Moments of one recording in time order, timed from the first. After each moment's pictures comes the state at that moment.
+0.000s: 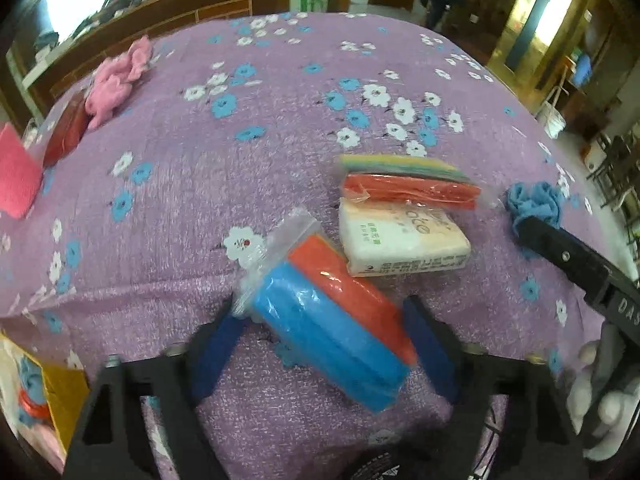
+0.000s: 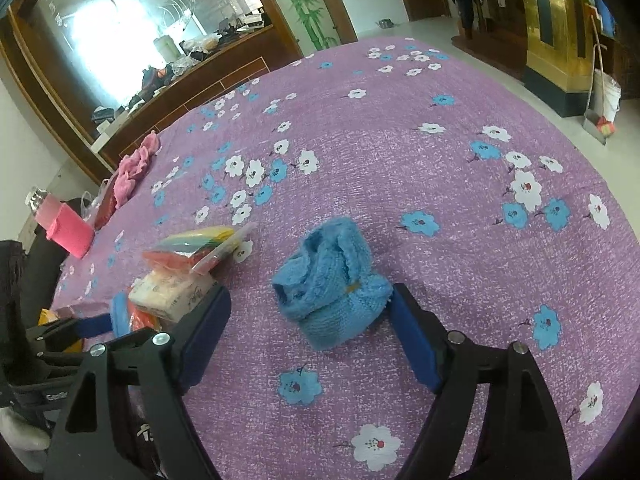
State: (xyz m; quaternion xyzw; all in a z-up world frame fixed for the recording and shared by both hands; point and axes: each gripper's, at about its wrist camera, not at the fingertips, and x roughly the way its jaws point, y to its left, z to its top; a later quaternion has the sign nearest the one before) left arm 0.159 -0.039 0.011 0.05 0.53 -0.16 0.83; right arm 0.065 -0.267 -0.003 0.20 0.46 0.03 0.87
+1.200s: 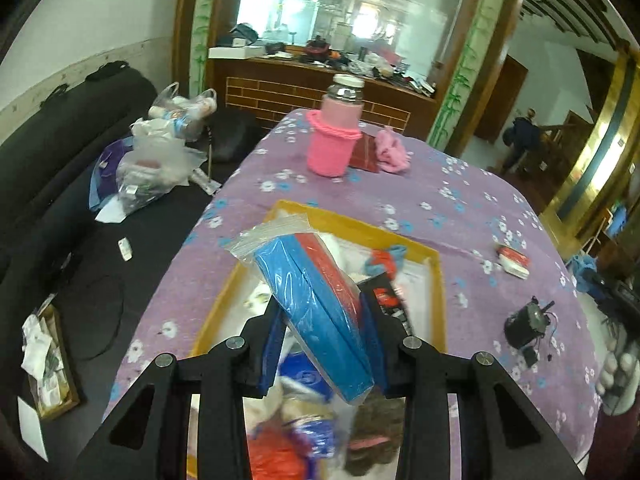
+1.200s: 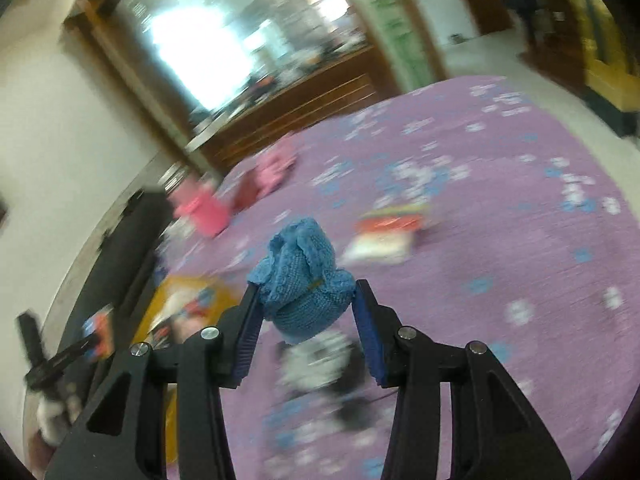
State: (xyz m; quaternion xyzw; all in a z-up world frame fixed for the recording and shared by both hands) left arm -0.086 0.298 0.134 -0.11 0.39 -0.03 0.92; right arm -0.023 -0.156 0.111 0.21 0.42 0.19 0.86
